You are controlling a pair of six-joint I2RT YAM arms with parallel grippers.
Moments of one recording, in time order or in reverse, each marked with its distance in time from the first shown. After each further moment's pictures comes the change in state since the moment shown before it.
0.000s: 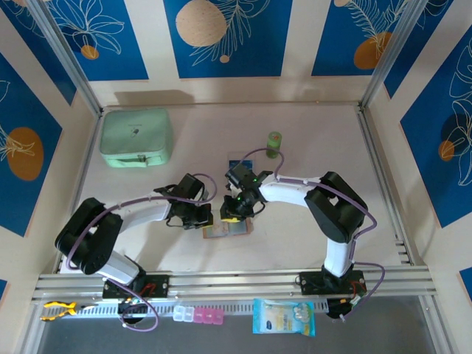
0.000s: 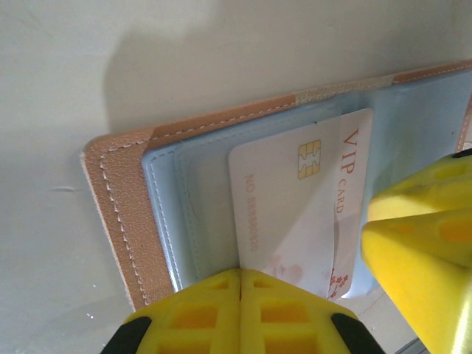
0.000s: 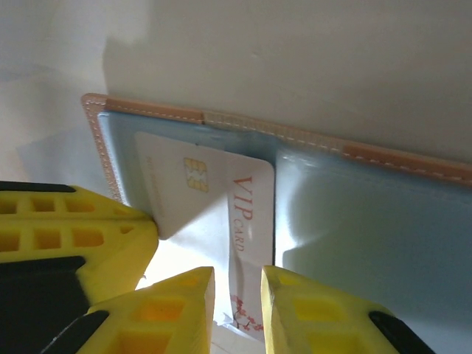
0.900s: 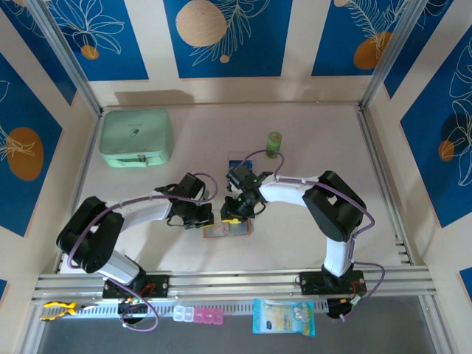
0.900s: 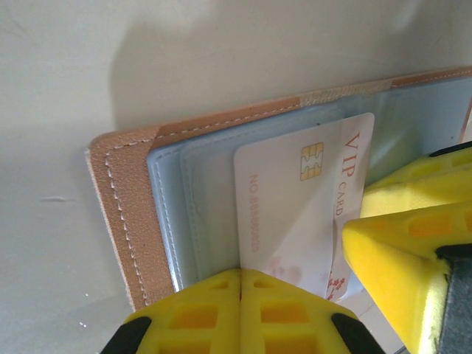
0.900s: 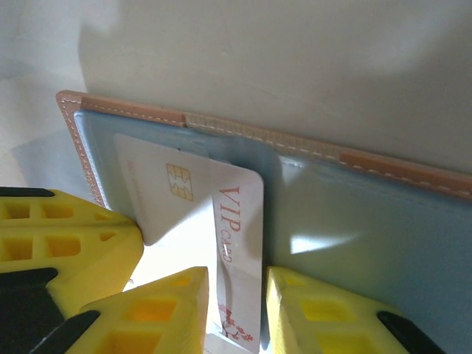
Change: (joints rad) left arm 0.000 0.013 0.010 0.000 0.003 0.000; right arm -0.006 0.013 -0.013 0.013 -0.011 0.001
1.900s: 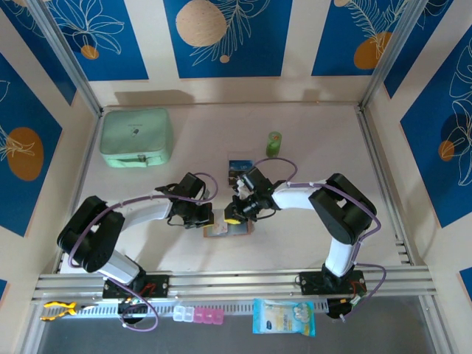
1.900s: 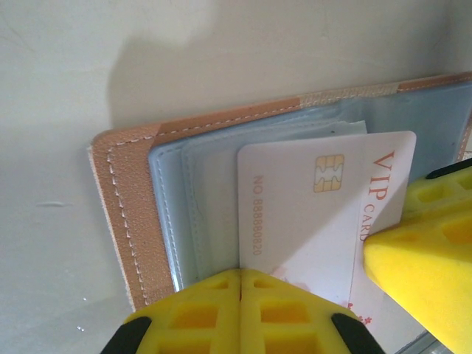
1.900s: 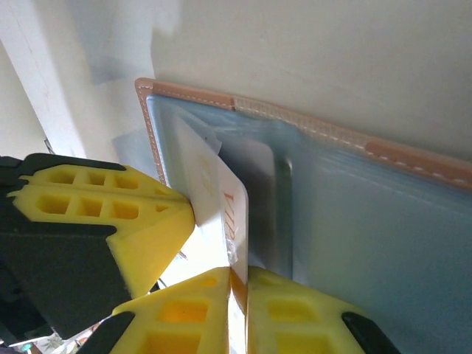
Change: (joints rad) left arm 0.000 0.006 0.005 0.000 0.000 0.000; right arm -0.071 -0.068 -0.216 0.359 -0.212 0.113
